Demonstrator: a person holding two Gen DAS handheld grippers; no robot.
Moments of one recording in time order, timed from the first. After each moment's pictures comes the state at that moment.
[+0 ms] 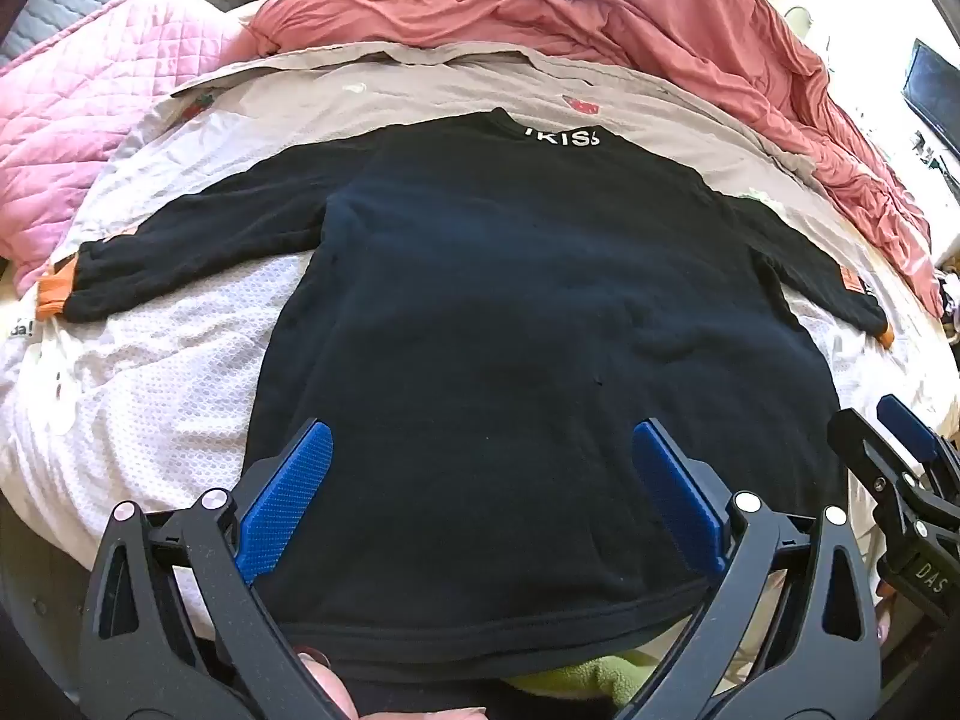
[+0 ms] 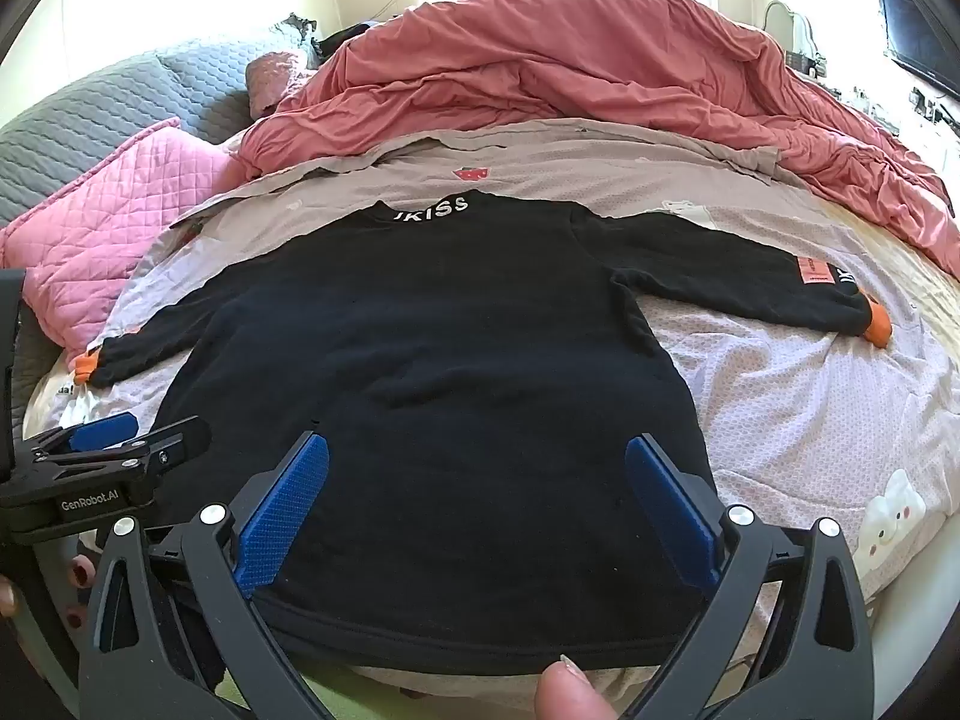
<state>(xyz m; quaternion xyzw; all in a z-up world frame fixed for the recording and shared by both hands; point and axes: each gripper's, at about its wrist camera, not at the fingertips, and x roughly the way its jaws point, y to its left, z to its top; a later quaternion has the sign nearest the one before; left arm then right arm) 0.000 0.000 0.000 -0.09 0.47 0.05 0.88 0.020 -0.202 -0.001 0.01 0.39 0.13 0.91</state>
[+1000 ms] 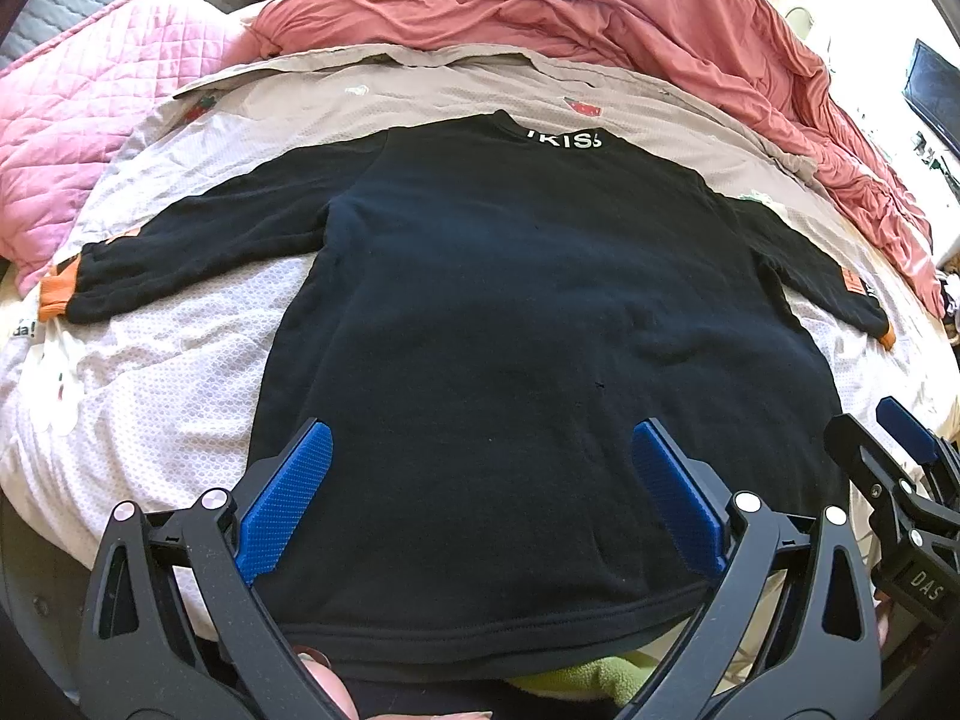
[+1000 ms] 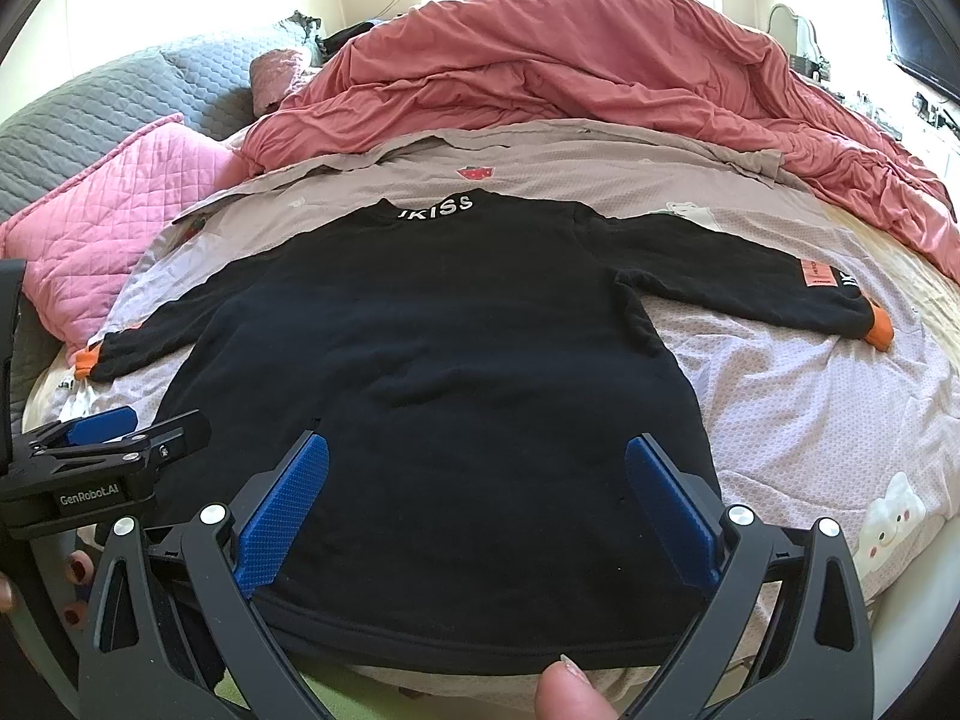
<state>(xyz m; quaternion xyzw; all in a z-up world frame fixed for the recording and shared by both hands) -0.001 0.005 0.001 -0.09 0.46 0.05 0.88 0.019 -0.200 -0.001 0.01 0.39 0.13 0.91</state>
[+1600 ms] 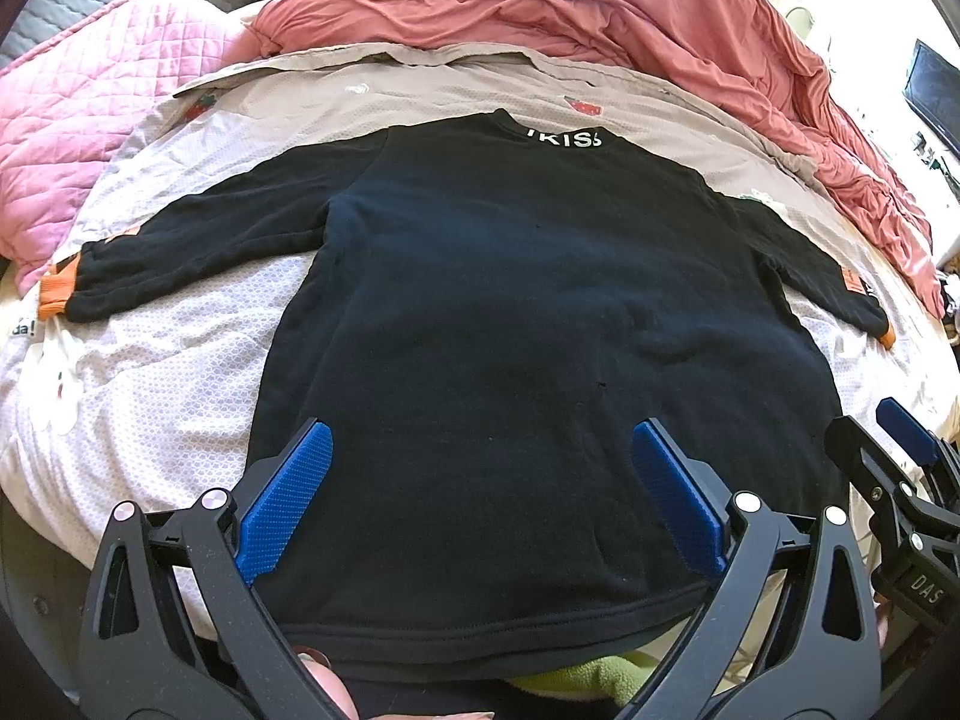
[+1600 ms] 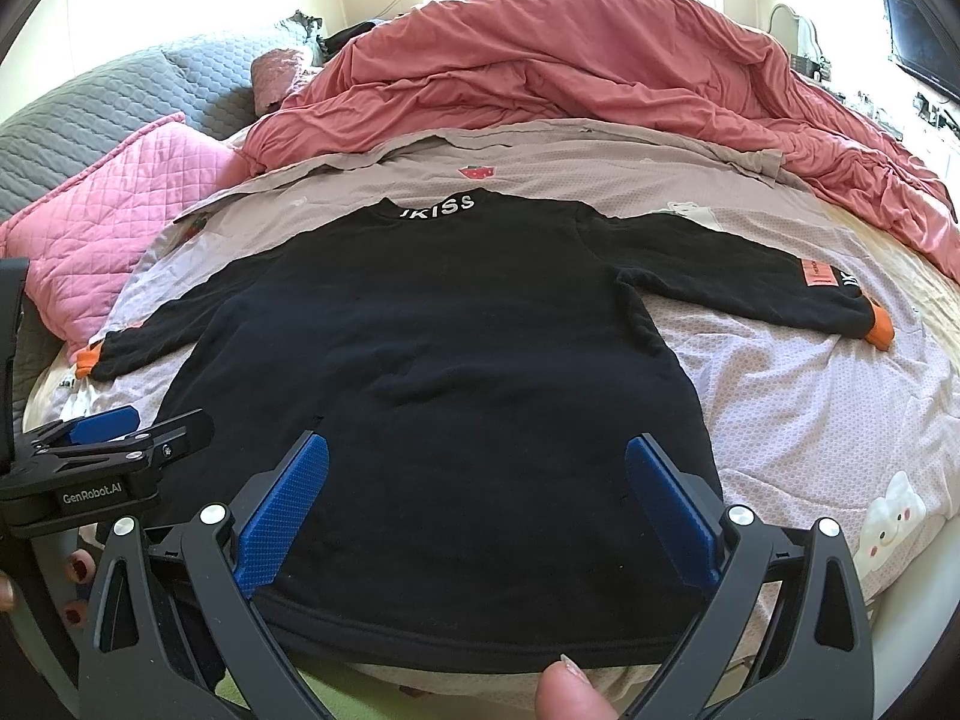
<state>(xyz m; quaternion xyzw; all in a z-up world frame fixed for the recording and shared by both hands) -0.002 0.002 0.001 -0.09 0.46 0.05 0.88 0.019 -0.199 -0.001 0.01 0.39 0.13 0.91</state>
